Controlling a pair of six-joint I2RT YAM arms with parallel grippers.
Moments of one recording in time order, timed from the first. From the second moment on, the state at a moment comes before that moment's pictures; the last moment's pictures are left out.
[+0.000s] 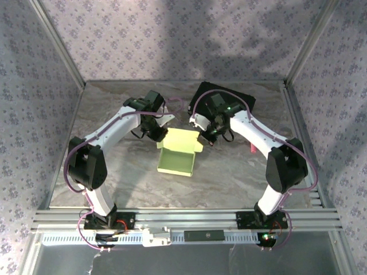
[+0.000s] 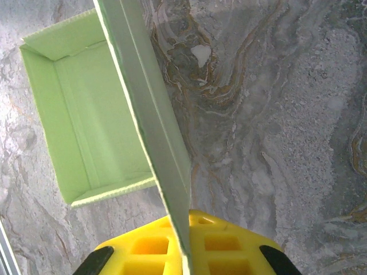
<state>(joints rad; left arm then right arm) -0.52 1.74 1.51 -1.10 0.15 0.21 0.52 1.70 1.40 -0.93 -0.39 -0.50</state>
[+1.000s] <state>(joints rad) -0.52 1.64 1.38 -0.93 -0.01 -0.19 0.74 1.73 1.42 -0.72 0.10 0.11</state>
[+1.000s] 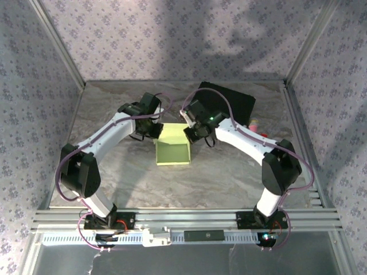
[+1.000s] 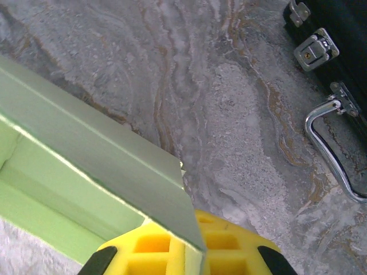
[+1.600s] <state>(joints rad) -0.51 1.54 1.21 -0.68 -0.10 -0.38 0.84 1.79 1.45 -0.63 0.31 0.42</state>
